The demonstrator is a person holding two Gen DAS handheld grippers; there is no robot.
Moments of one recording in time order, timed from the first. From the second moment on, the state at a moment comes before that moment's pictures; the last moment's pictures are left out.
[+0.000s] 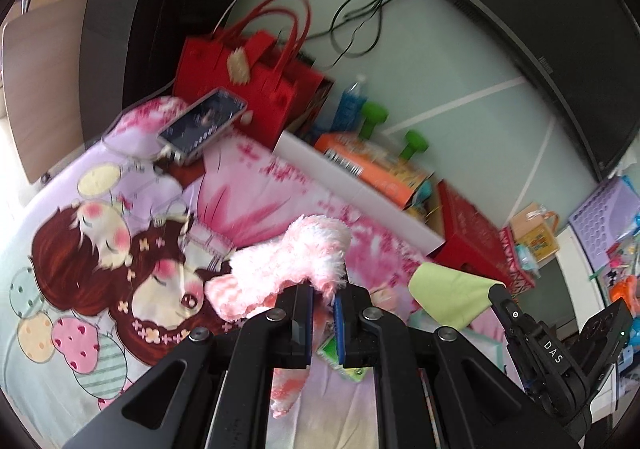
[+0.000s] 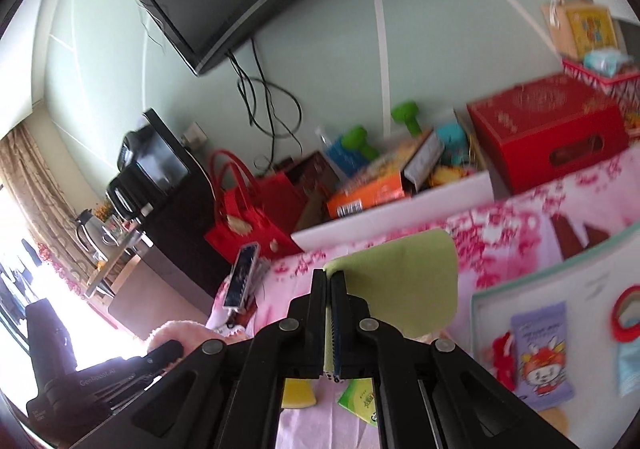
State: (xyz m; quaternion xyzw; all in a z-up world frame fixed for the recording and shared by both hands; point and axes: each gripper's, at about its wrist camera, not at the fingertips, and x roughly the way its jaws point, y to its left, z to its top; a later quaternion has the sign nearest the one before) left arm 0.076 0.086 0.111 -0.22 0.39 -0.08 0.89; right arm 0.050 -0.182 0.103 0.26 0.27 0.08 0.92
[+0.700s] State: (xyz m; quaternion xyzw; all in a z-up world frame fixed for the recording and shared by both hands) left arm 0.036 0.091 0.174 -0.22 0.30 -0.12 0.92; right arm 0.009 -0.218 0.132 0.25 0.24 0.02 0.94
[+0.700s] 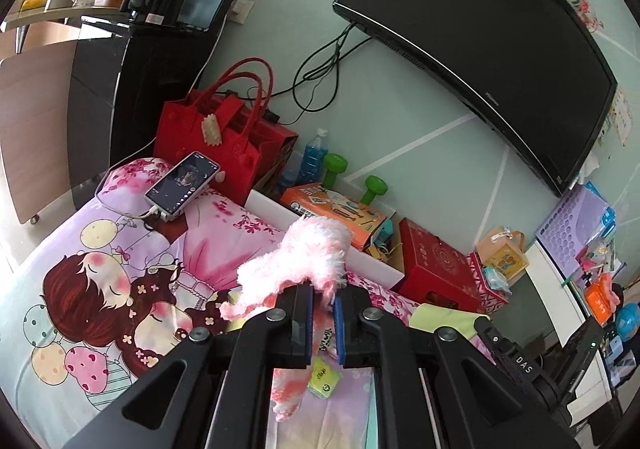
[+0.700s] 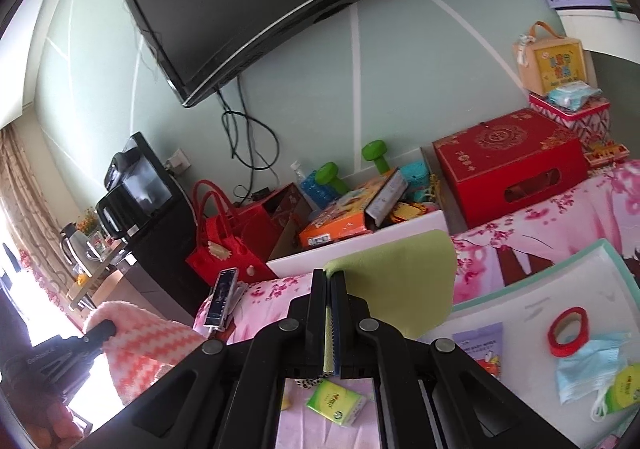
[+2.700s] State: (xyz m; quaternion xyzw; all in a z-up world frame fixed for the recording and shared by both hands) left arm 0.059 -0.212 0.003 -0.01 0.50 -0.31 0.80; right arm -0.039 -0.415 -0.001 0.32 0.40 -0.31 0.80
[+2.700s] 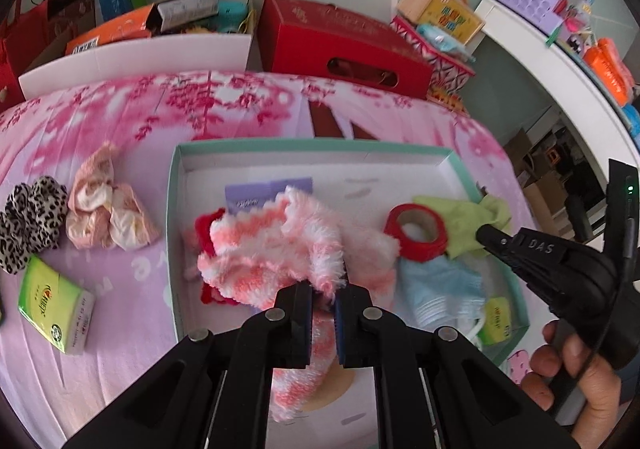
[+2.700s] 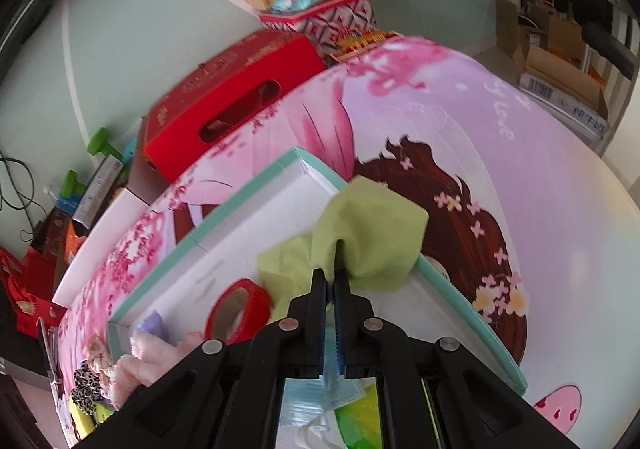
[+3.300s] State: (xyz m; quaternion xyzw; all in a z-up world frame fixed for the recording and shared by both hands) left arm 0.056 -0.207 0.023 0.00 0.52 -0.31 0.80; right arm -0.036 -0.403 0.021 0.28 0.43 -0.31 0.80
